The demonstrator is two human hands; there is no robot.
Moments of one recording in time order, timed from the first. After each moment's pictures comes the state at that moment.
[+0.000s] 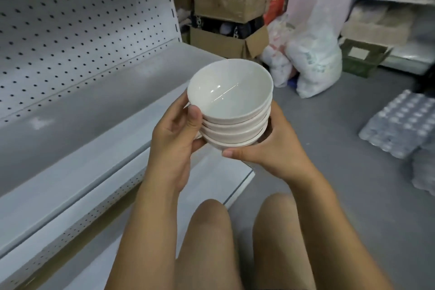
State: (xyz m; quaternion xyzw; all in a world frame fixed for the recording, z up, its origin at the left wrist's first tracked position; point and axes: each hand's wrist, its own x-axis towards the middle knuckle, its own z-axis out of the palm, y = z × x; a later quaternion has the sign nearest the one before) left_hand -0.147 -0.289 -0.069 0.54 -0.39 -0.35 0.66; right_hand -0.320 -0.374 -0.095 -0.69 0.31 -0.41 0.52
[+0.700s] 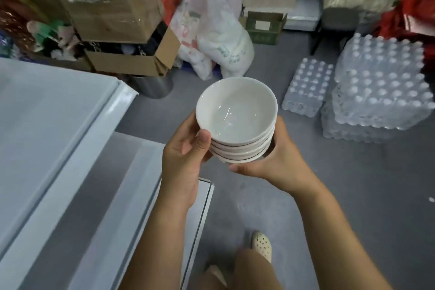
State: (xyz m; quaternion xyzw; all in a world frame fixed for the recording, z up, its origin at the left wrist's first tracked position) left_hand -0.251 -0.507 0.111 0.49 -0.43 -0.55 0.52; right_hand -0.442 -0.509 0.083 -0.53 0.53 -0.43 0.50
